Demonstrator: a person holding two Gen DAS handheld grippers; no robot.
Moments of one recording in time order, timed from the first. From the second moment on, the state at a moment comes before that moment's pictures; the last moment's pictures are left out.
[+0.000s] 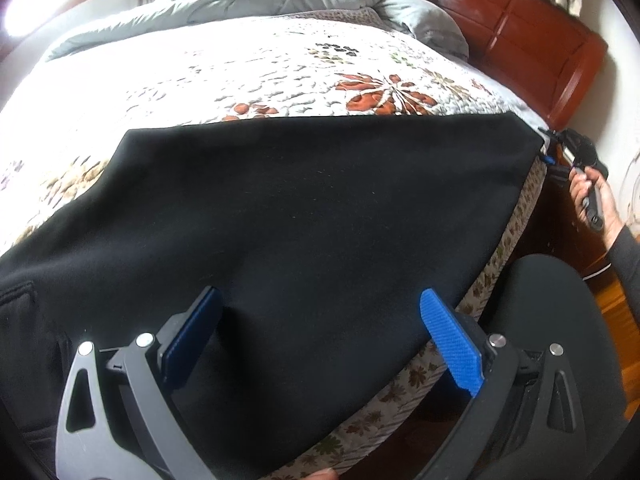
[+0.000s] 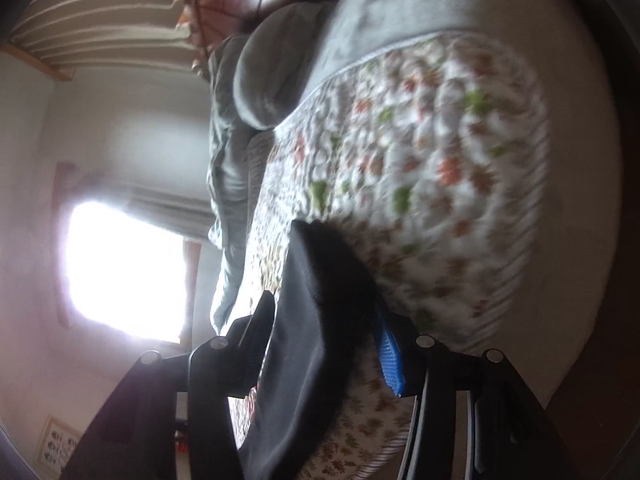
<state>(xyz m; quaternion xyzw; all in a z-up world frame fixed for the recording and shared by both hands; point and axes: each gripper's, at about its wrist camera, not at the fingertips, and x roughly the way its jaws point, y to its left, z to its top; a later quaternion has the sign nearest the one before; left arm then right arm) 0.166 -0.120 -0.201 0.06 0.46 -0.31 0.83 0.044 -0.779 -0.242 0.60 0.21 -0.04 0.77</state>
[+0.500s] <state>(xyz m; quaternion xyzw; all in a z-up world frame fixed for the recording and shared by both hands) 0.169 -0.120 -0.200 0.06 0.46 -0.30 0.83 0.062 -0.748 -0.162 0.50 0.22 -0.06 0.83</state>
